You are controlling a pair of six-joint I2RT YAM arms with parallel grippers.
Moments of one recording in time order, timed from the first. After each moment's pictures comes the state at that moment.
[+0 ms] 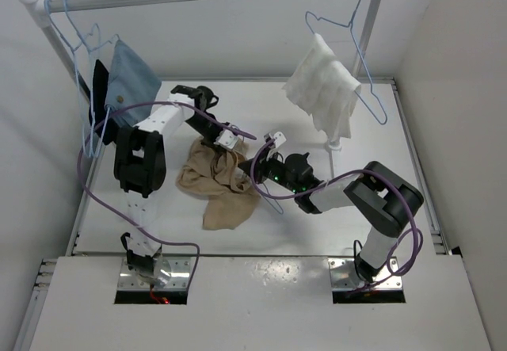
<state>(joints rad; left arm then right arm) -0.27 2.10 1.76 -1.20 0.72 1.89 0.75 1.75 0.57 1.10 -0.17 0.39</state>
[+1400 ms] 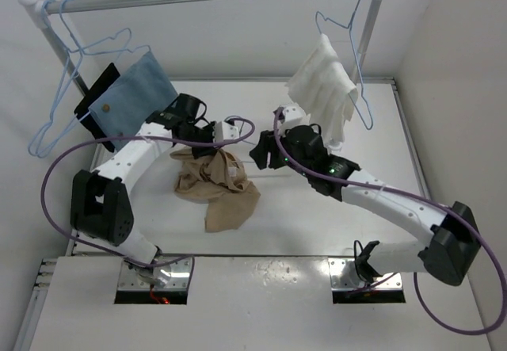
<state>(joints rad) -0.31 1.58 1.29 -0.77 0.51 1.05 0.80 1.27 0.92 -0.02 0.15 0.41</state>
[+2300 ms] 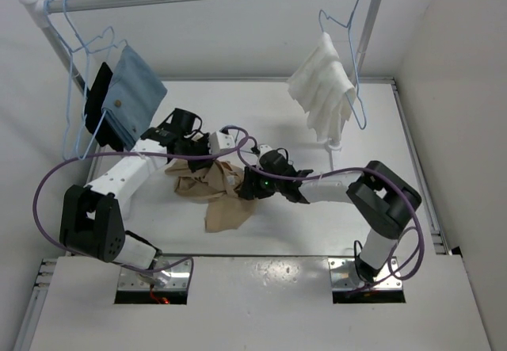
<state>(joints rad) -0.31 1.44 1.08 -0.66 0.47 0.90 0.81 1.73 0.79 0.22 -0.16 0.60</state>
